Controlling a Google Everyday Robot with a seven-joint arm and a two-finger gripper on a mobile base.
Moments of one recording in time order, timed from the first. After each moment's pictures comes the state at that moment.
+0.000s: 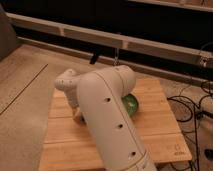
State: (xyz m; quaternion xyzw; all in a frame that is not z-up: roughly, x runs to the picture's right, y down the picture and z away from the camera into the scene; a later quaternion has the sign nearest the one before) arm -0.146 0.149 0.903 -0.31 0.29 0.43 0.80
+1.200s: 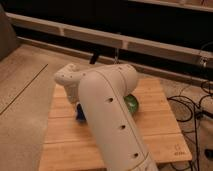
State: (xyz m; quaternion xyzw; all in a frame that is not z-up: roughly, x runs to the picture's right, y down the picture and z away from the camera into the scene) arm -0.161 0.113 0.891 -0.31 0.26 0.47 0.79
